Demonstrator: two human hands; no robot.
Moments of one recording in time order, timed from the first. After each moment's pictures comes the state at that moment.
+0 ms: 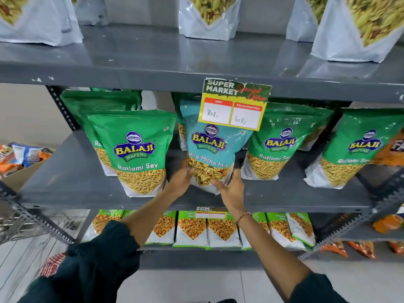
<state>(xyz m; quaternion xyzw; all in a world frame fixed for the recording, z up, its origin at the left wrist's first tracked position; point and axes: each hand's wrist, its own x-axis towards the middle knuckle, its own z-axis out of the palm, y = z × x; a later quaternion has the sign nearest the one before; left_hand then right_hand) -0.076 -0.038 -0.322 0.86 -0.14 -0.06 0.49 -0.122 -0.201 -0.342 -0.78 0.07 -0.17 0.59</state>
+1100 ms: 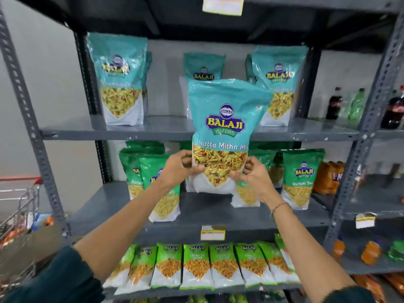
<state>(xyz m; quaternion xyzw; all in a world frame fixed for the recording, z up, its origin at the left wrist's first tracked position) -0.262 0.021 -0.107 0.76 -0.24 0.06 0.61 -0.294 -0.212 -0.132 -0.73 -0.11 -0.20 0.64</state>
